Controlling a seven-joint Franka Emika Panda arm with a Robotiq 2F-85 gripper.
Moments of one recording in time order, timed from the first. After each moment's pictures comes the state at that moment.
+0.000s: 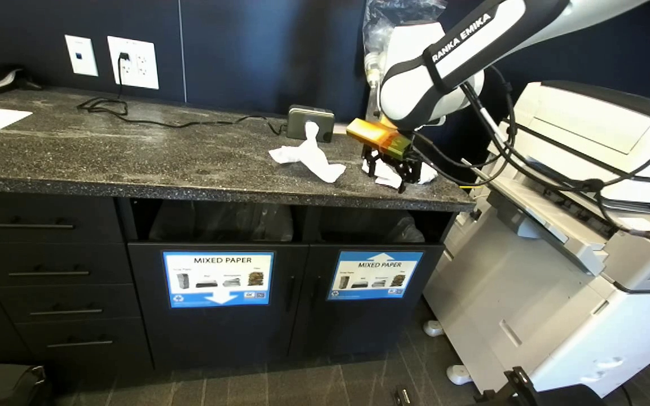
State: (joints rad) arm -0.06 0.36 0.19 -1.98 -0.46 2.42 1.38
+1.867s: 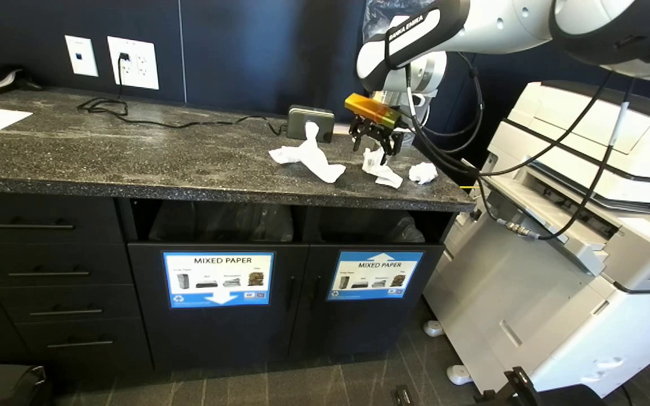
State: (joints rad) arm 0.09 0.75 -0.02 -1.31 -0.06 2.20 0.91
